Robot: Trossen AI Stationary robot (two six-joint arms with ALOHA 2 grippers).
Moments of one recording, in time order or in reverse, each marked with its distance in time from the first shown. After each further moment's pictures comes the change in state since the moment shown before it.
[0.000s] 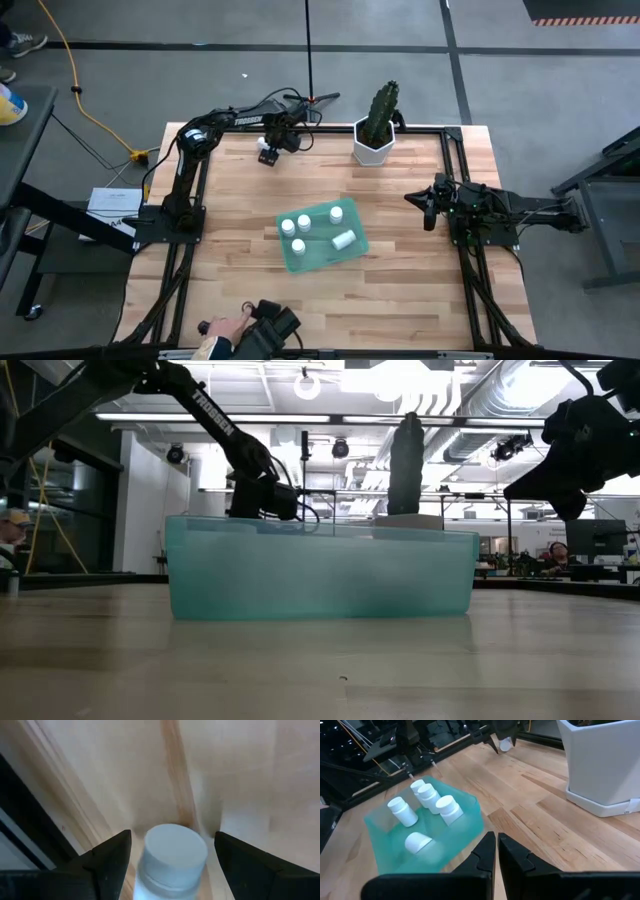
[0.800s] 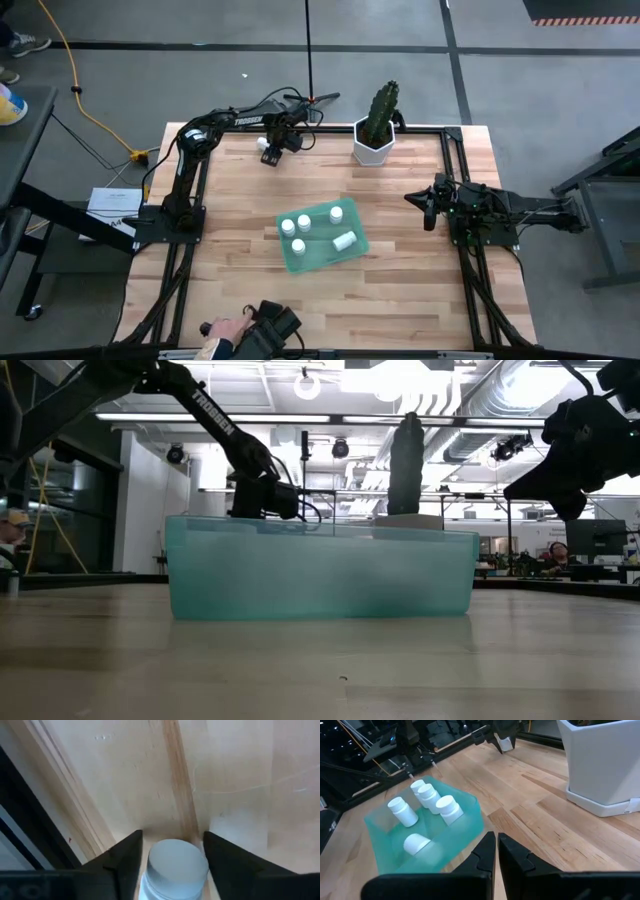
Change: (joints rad) left arm 0.000 0.000 0.000 0.032 0.045 -0.017; right arm 0.000 0.000 0.000 0.000 0.000 0.002
